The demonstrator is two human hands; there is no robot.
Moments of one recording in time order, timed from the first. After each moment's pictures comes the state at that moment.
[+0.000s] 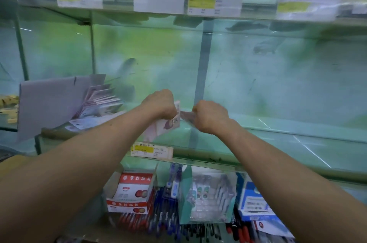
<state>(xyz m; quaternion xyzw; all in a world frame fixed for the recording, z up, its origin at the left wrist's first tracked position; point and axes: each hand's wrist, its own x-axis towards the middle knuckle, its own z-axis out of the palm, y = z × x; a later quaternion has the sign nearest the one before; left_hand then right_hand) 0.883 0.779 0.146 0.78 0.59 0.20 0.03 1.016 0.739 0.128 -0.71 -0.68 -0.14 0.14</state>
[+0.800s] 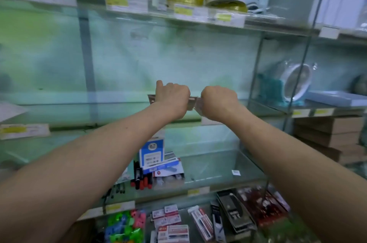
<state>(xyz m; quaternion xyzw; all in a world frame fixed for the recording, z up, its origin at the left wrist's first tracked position) 1.125 0.547 0.135 0.90 0.34 0.22 -0.17 1.220 0.471 0.137 -0.83 -0.50 -0.23 0.08</state>
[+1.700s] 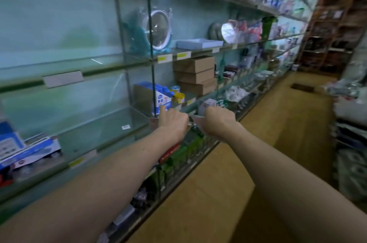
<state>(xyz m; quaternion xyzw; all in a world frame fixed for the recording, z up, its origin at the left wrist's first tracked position) 1.301 0.266 -0.014 0.99 0.07 0.07 -0.14 1.344 0.151 0.003 -0.98 -0.20 -0.02 0.02</state>
